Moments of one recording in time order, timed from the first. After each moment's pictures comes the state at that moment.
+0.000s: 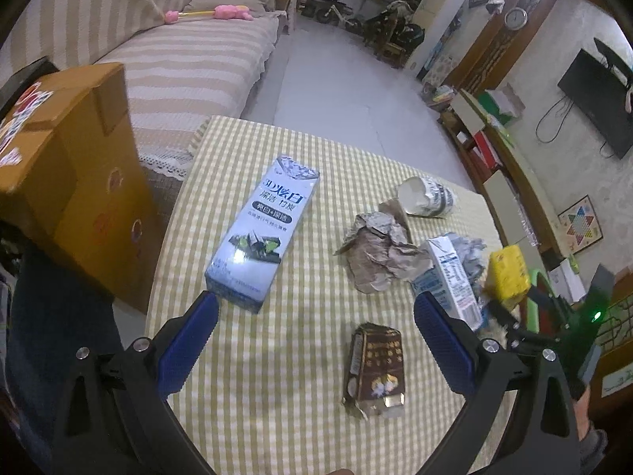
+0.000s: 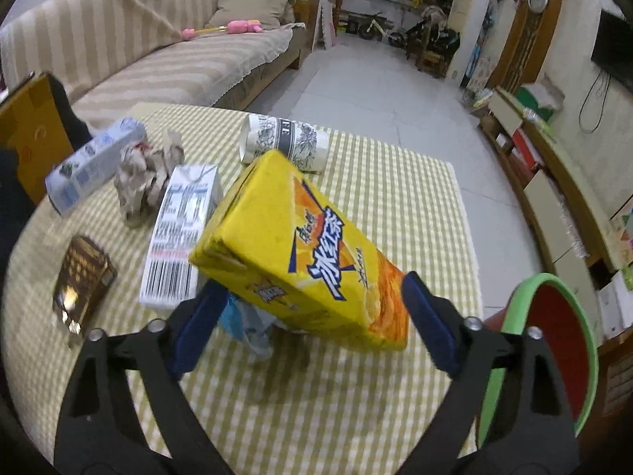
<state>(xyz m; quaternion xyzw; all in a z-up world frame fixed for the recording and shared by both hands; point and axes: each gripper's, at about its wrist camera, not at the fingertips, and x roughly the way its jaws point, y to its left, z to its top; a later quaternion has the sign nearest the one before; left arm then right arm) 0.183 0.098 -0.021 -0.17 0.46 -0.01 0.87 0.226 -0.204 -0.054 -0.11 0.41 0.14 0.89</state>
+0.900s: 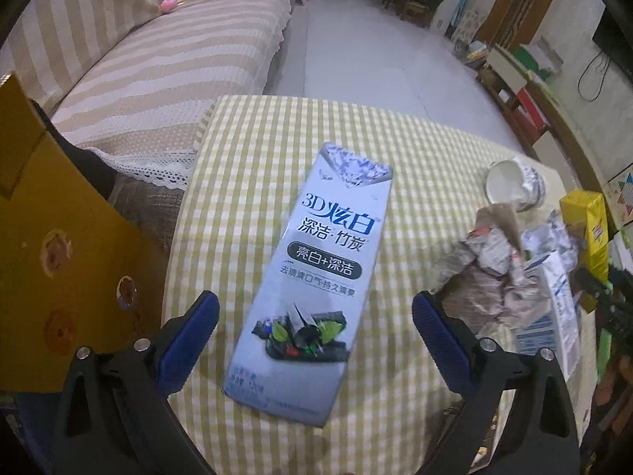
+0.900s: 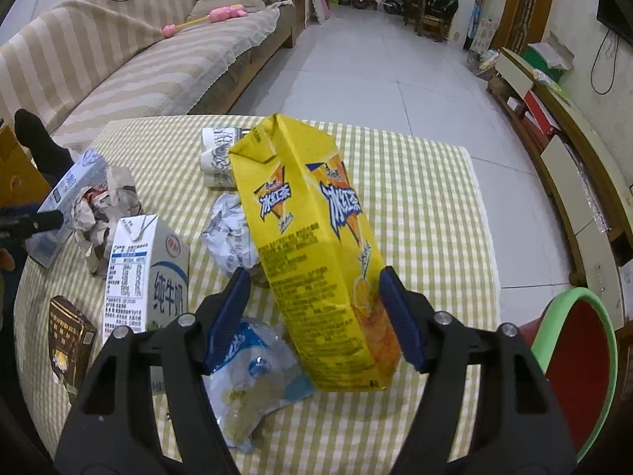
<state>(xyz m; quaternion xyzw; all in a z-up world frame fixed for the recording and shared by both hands) 0.261 0.117 -0.076 -0.09 0.53 0.04 0.84 0.291 -0.211 -0.066 -0.07 0.46 0.14 0.87</state>
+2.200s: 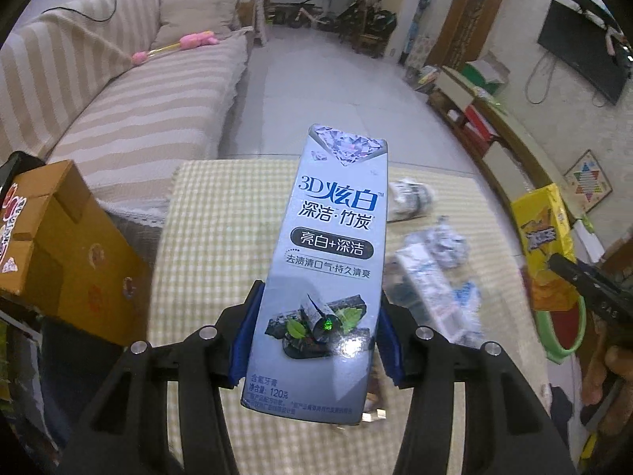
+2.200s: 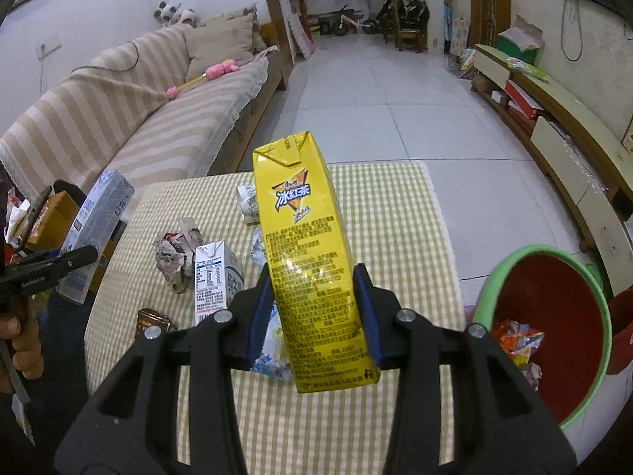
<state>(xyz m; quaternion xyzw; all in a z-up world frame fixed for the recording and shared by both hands) 0.195 0.050 0.029 -0.08 0.46 -0.03 0.88 0.219 -0.265 0.018 0.03 0.41 0.14 0.90</state>
